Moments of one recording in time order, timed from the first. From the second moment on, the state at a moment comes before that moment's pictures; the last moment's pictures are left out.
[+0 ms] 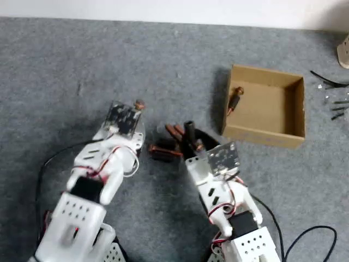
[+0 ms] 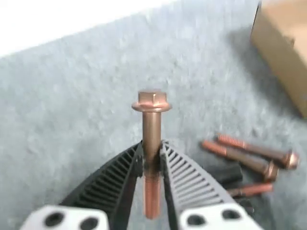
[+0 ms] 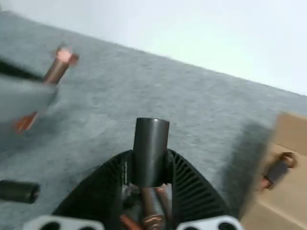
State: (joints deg) left arm 11.1 -65.1 72.2 27.6 -2.4; right arm -27.7 -91.7 96.0 15.6 6.8
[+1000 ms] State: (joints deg) left arm 19.0 -103.3 85.1 22.5 40.0; right arm -36.7 -91.7 96.0 16.6 6.8
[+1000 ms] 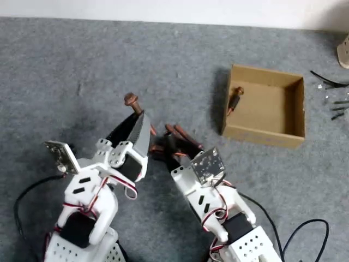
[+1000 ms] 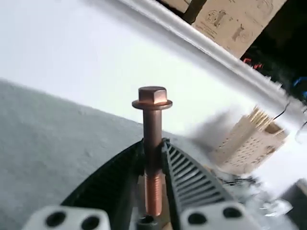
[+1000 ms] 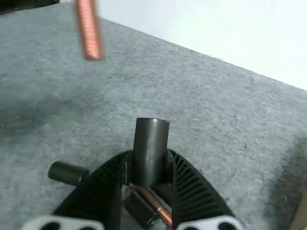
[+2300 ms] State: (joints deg) left arm 19.1 -103.3 95.8 14.1 40.6; right arm -37.6 -91.6 96.0 15.6 7.0
